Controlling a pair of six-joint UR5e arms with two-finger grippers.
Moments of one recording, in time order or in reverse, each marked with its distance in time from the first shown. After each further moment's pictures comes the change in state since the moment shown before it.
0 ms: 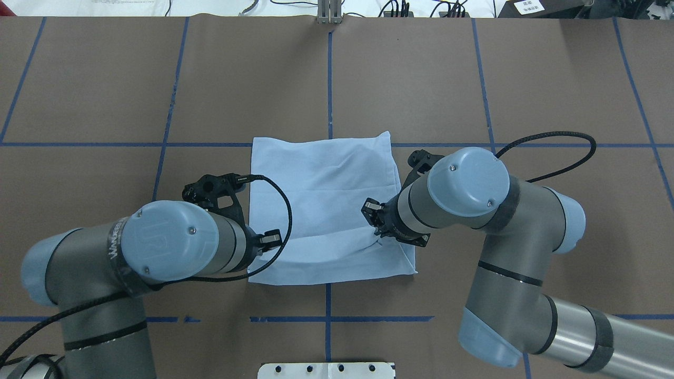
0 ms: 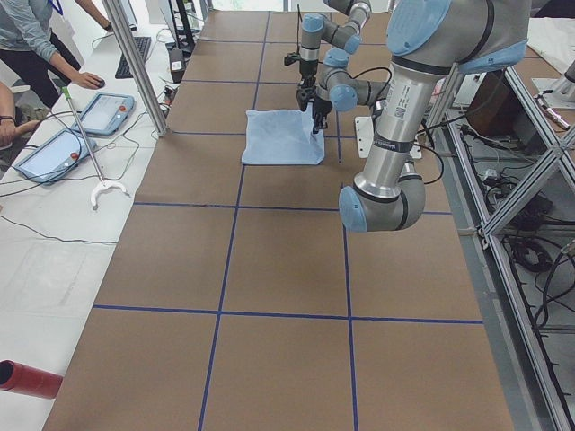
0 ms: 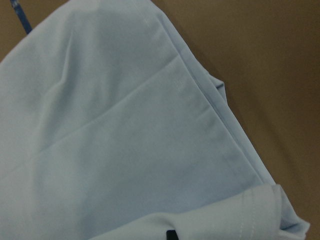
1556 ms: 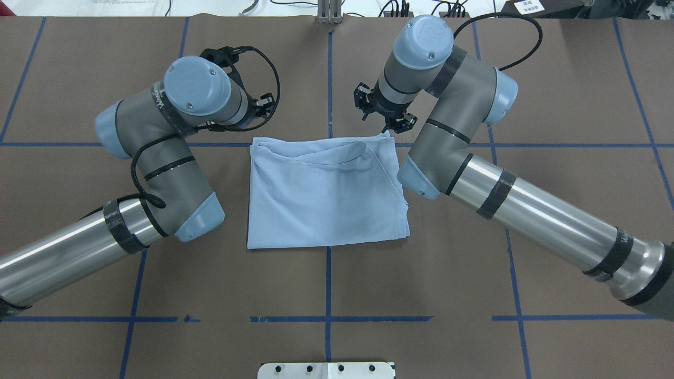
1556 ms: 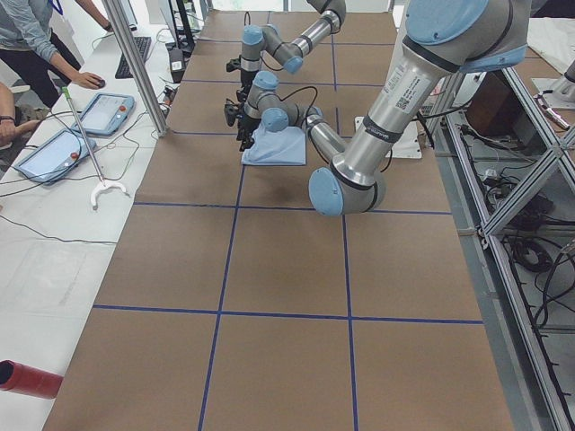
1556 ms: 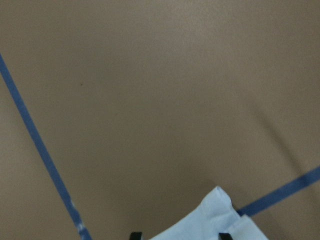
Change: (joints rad) left arm -0.336 -0.203 0.587 -0.388 -0.021 0.140; right arm 0.275 0.334 -0.667 0.222 0.098 -0.165
